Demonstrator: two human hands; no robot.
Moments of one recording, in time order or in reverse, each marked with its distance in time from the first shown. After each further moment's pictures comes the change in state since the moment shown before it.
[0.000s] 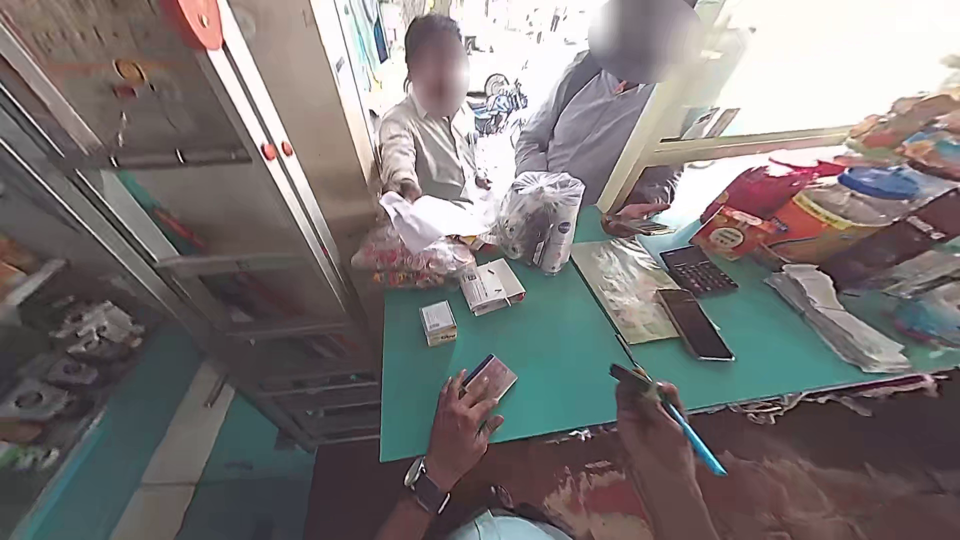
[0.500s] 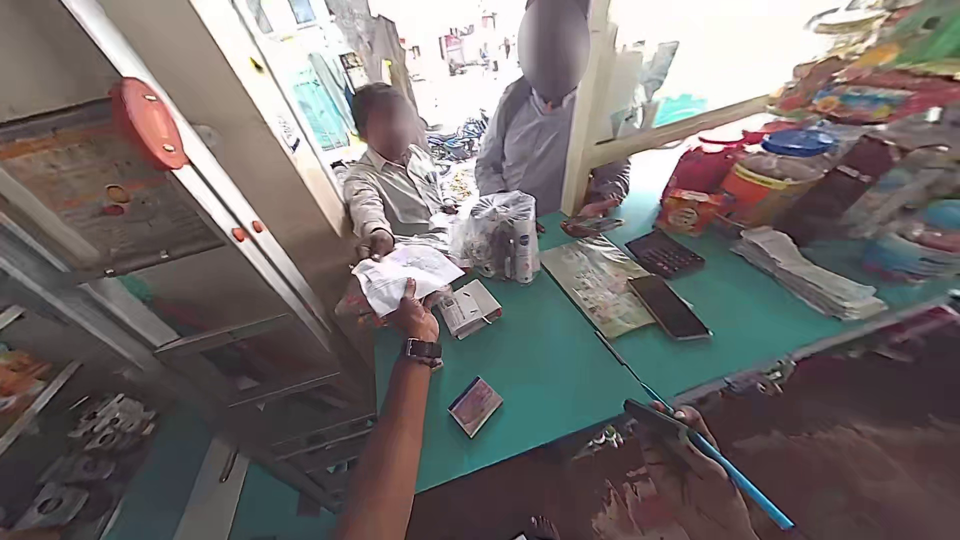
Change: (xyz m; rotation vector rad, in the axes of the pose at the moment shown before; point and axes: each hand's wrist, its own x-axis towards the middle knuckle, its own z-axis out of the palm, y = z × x) left_hand 0.257 0.020 -0.080 -1.356 0.868 -0.794; right_hand -0.032 -0.048 -0.035 0.216 -0.196 0.038
